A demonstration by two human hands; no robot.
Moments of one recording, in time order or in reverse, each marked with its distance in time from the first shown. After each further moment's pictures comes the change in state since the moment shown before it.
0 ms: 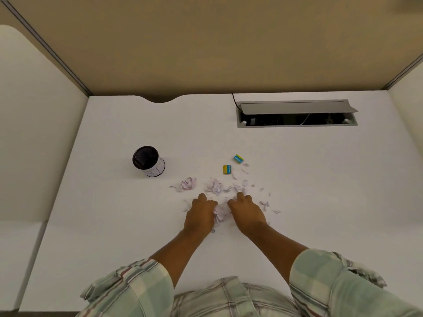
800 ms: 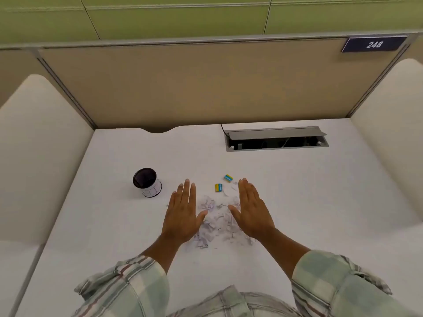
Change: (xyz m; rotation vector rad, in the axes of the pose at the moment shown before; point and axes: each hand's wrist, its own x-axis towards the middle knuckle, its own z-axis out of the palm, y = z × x) left_hand -0.024 -0.011 -0.062 0.336 0.395 0.249; right_hand -0.032 0.036 -0.032 0.286 0.456 0.002
